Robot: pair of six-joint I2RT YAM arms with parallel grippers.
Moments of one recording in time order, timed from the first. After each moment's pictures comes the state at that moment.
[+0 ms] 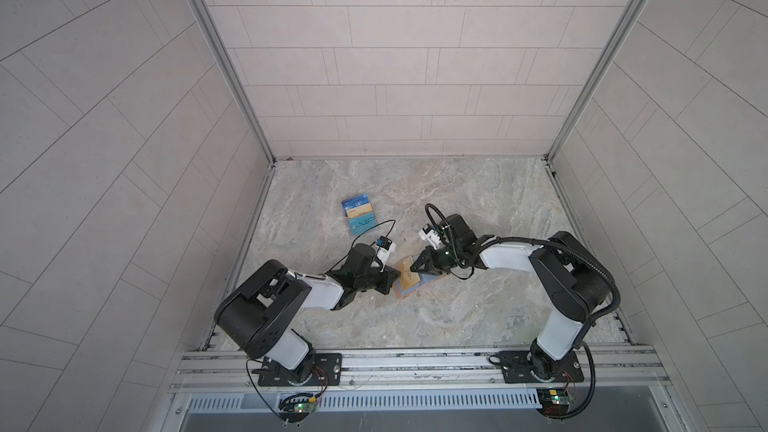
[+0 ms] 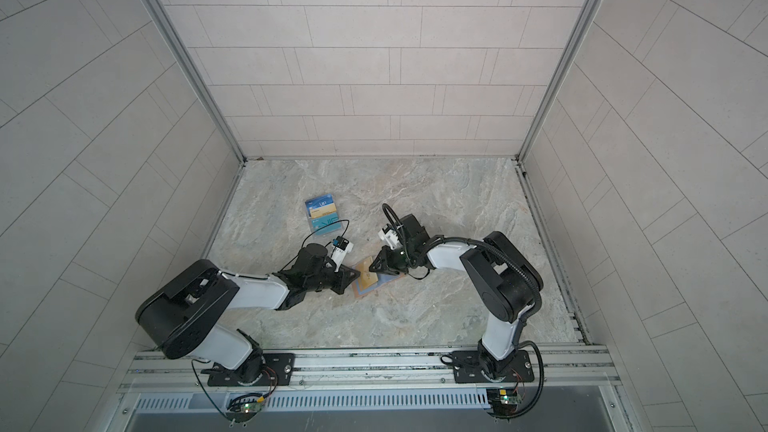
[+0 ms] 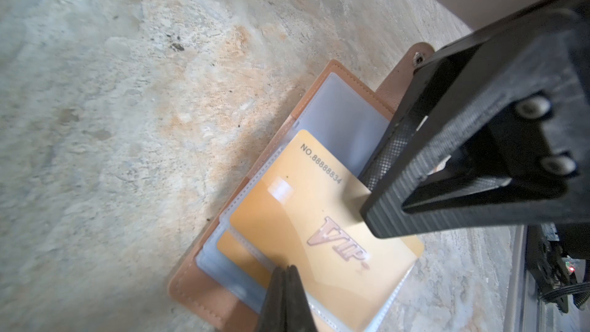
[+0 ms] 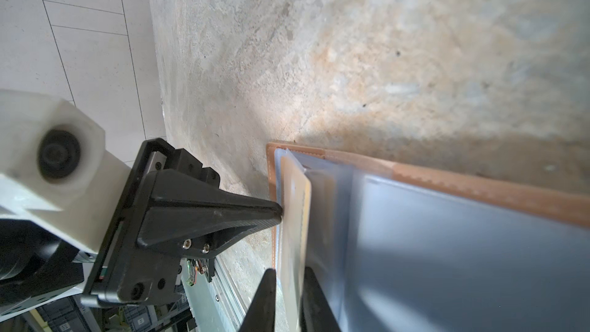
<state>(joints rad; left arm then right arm) -0.62 1.54 0.37 0.45 0.36 -0.32 0.56 1.75 0.84 -0.01 -0.74 0.70</state>
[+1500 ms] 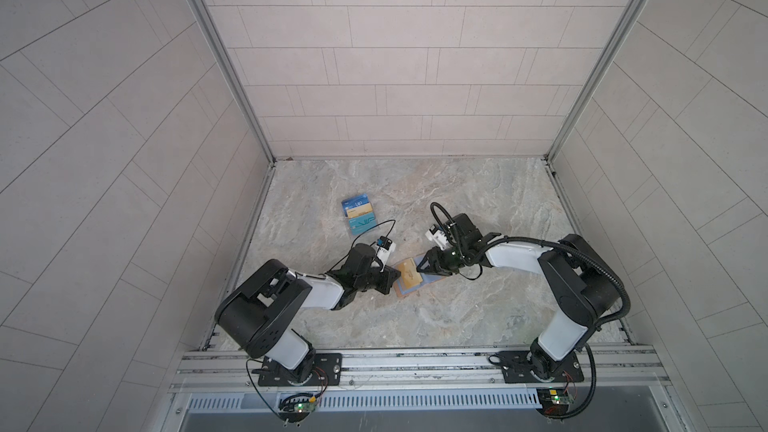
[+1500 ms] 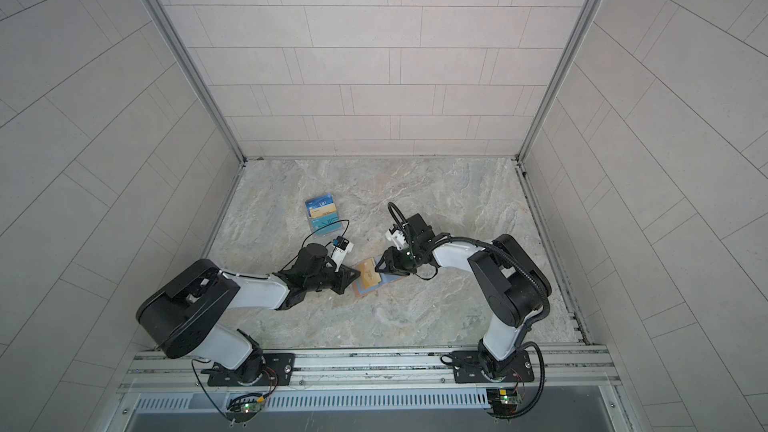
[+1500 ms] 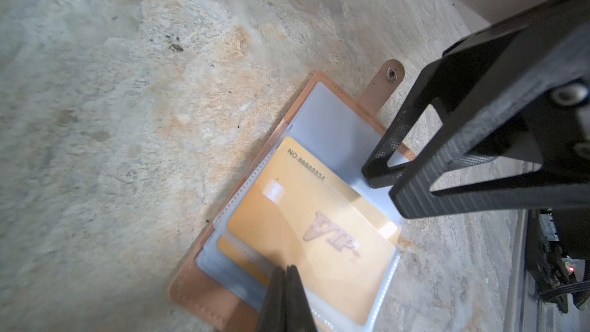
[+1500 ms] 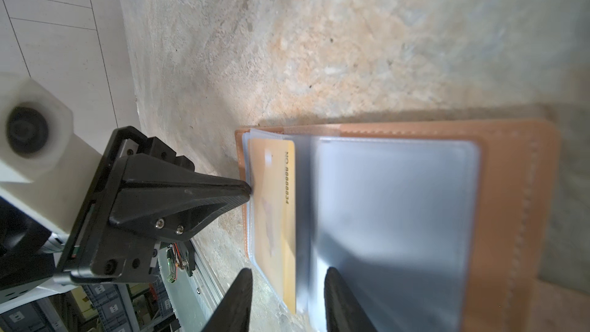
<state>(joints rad) -0.62 1.54 0.38 0.46 0.36 -0.32 0.52 1.71 0.84 -0.15 -0.70 0.59</state>
